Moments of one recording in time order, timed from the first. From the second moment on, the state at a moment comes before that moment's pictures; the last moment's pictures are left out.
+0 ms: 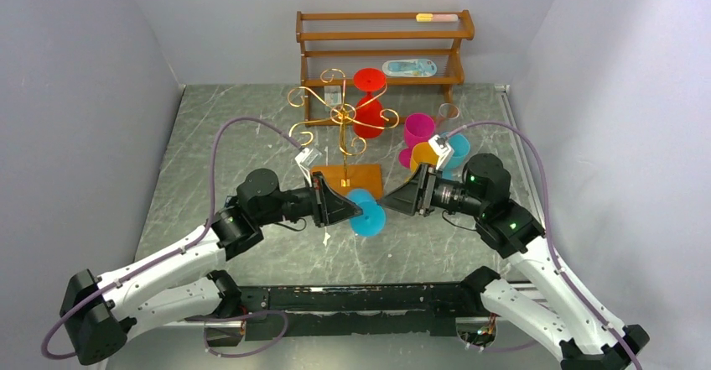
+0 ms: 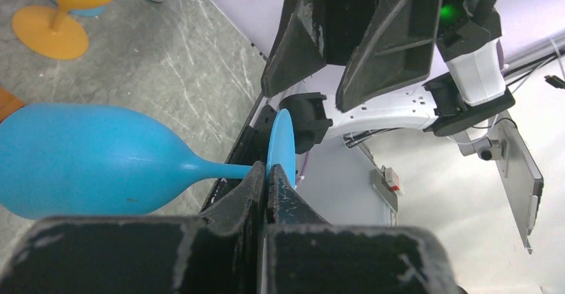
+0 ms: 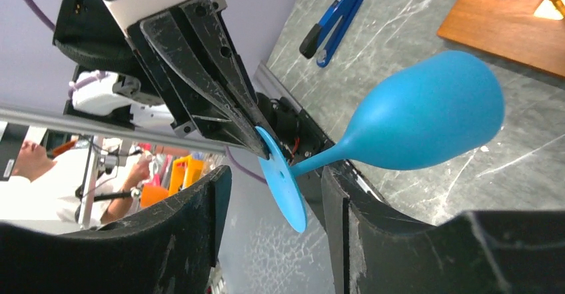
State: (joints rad) left arm -0.88 0.92 0.65 0.20 0.42 -0.77; right arm 0.56 0.72 0.81 -0.34 -0.58 0.81
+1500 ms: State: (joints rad) left arm -0.91 0.96 0.64 0.28 0.51 -0.76; right arm 0.56 0.72 0.76 -0.25 -0.67 0.84
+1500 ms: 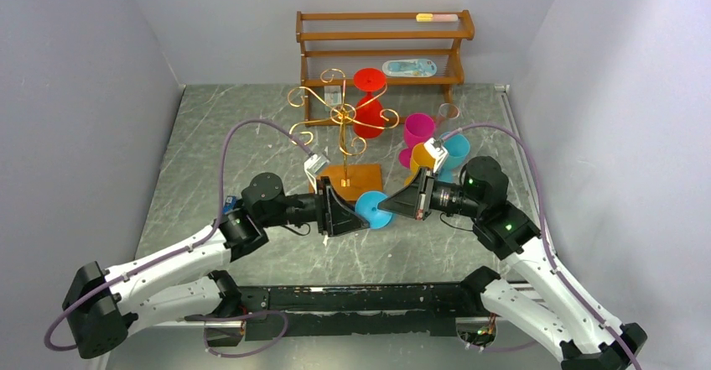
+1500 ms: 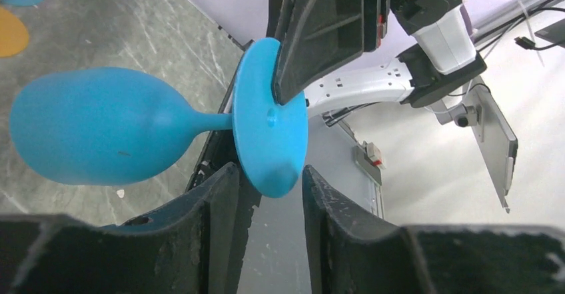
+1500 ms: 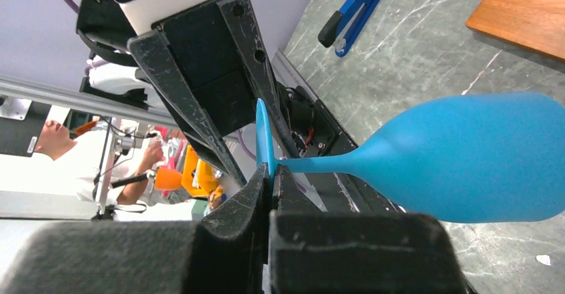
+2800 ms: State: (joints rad) left arm -0.99 1.00 0.49 0.70 0.41 -1.04; right arm 0.56 0.68 0.74 -0.20 -0.72 0.85
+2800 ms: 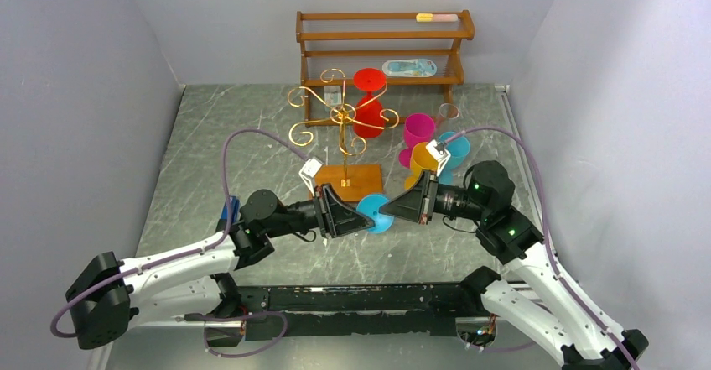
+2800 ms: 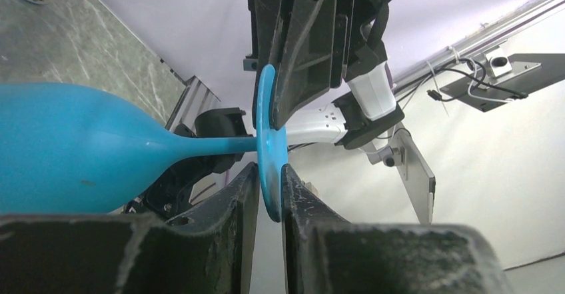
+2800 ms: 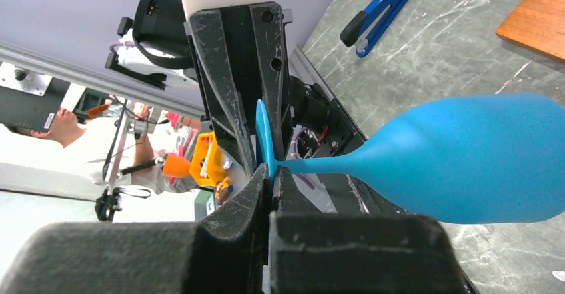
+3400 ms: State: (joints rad) left arm -0.99 1.07 0.51 0.70 0.43 -1.05; right arm 0.56 0.68 0.70 -0.19 -0.73 0.84
